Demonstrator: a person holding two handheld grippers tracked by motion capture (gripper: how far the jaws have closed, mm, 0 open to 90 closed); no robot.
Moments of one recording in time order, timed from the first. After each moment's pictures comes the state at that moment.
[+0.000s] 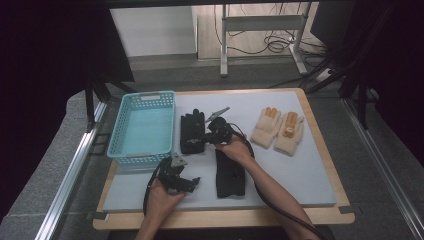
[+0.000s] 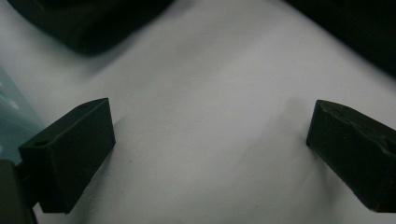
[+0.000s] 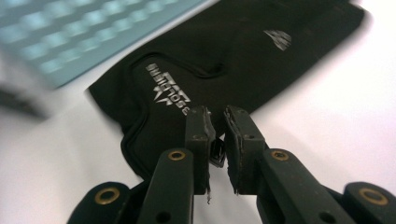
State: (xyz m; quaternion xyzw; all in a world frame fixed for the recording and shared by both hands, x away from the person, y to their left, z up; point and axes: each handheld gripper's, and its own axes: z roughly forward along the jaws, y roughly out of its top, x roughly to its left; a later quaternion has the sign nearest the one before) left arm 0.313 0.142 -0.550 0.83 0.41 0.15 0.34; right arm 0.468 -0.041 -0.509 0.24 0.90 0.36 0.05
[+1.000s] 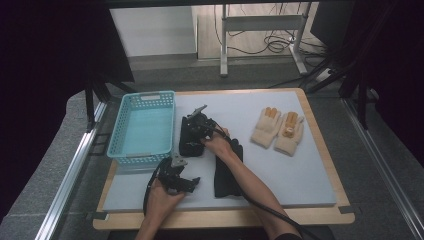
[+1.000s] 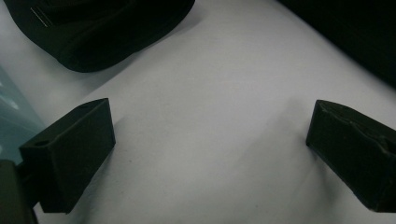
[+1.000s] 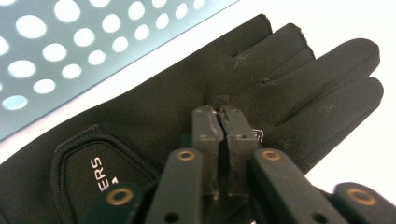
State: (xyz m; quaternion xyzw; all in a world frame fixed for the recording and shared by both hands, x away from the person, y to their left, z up) left arm 0.313 0.142 -0.550 0.83 0.41 0.15 0.34; right arm 0.492 0.022 -0.522 0.25 0.90 0.32 0.14
